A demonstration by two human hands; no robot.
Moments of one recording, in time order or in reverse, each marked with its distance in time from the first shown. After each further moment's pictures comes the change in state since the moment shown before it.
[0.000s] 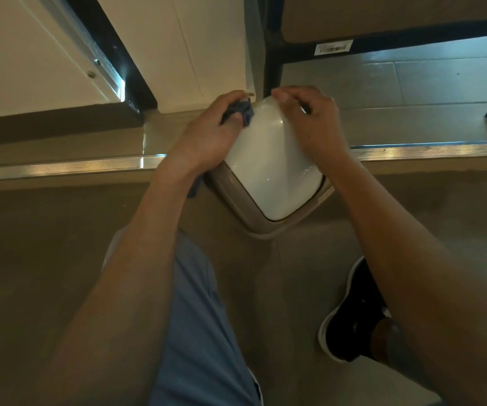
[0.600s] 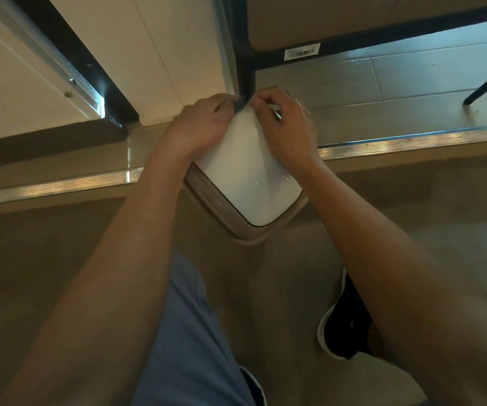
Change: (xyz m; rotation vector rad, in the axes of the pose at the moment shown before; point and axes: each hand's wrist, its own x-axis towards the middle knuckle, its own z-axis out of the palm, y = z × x) left_hand 0.046 0.020 0.005 0.325 -0.117 -0.047; right_hand 0.001 -0.002 0.008 -0.080 0.102 0.045
